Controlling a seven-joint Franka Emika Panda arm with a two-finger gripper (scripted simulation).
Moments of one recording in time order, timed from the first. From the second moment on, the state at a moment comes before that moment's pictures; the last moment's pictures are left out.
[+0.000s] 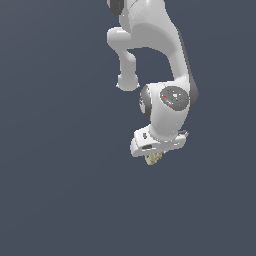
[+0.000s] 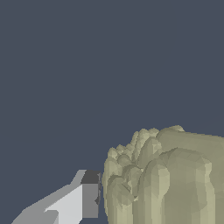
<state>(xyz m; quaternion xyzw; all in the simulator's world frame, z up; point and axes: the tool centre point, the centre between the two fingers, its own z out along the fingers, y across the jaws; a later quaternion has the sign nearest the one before) 0.055 0.110 0.128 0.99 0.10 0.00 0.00</state>
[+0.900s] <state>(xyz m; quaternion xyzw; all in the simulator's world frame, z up) 0.018 0.133 0.319 0.99 0.10 0.00 0.00</state>
